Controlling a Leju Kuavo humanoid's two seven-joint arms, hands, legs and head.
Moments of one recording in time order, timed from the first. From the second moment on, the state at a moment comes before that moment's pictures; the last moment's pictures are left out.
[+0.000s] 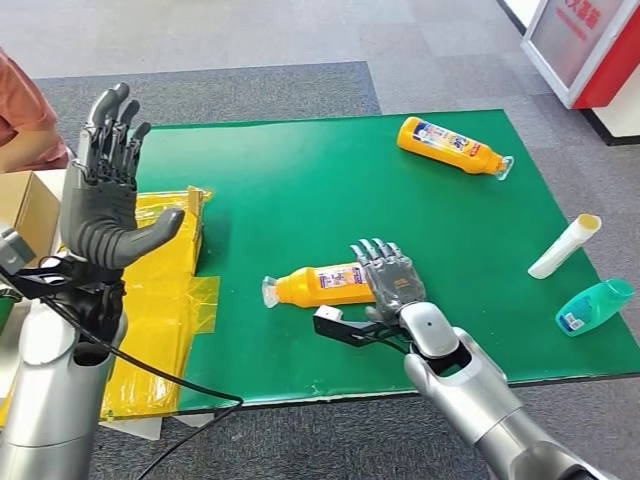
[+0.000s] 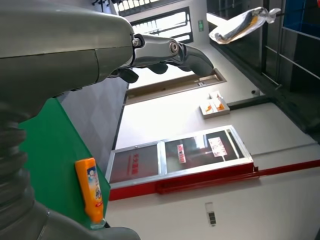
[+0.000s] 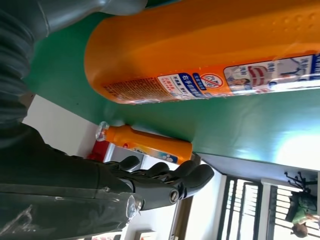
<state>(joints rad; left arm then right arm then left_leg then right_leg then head) -0.40 -0.02 -0.19 -1.70 0.12 -0.17 -0.21 -0.43 -0.14 0.60 -1.09 1.29 -0.04 0.14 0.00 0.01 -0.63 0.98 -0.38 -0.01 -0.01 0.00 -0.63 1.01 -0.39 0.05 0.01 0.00</state>
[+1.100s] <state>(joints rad) -0.43 -0.02 -0.29 -1.71 0.13 -0.16 -0.18 -0.60 -0.05 0.61 -0.66 1.39 -0.04 0.15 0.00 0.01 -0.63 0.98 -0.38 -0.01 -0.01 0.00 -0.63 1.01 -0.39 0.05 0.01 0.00</state>
